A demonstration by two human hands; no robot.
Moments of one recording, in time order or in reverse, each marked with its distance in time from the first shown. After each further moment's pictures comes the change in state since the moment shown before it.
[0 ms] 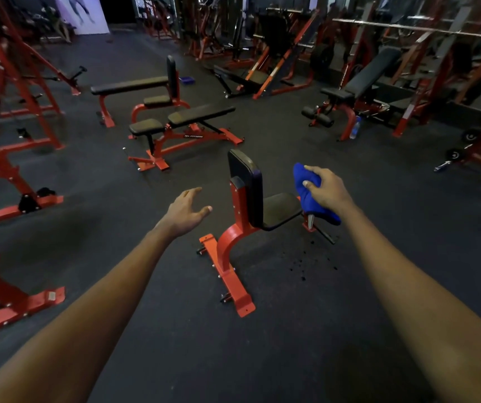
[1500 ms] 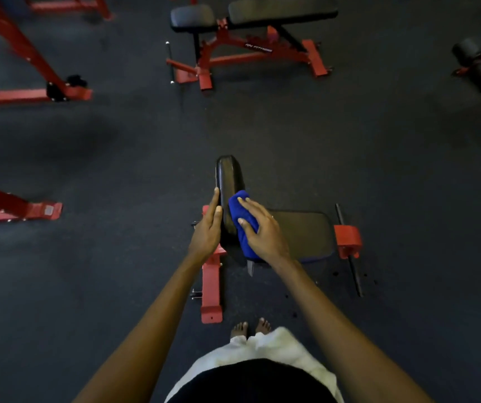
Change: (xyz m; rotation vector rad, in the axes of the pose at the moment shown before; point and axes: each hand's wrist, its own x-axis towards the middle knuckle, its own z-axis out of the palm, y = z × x) left_hand 0.477 0.012 0.257 -0.538 0.211 -0.571; right_hand 0.473 0.167 0.255 0.295 -0.584 -0.336
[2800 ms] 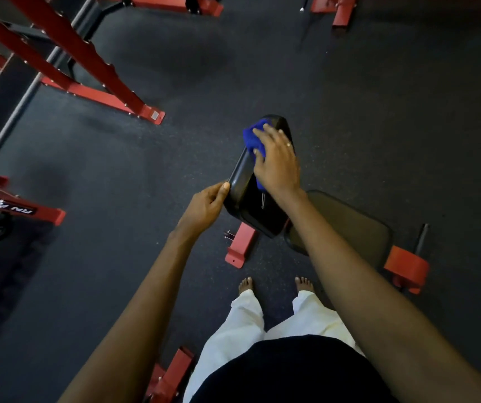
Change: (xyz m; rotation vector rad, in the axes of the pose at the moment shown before) left_hand -0.040 0.015 0.033 0.249 0.358 -0.326; right_hand 0.114 0.000 -0.017 -0.166 -0.260 -0.243
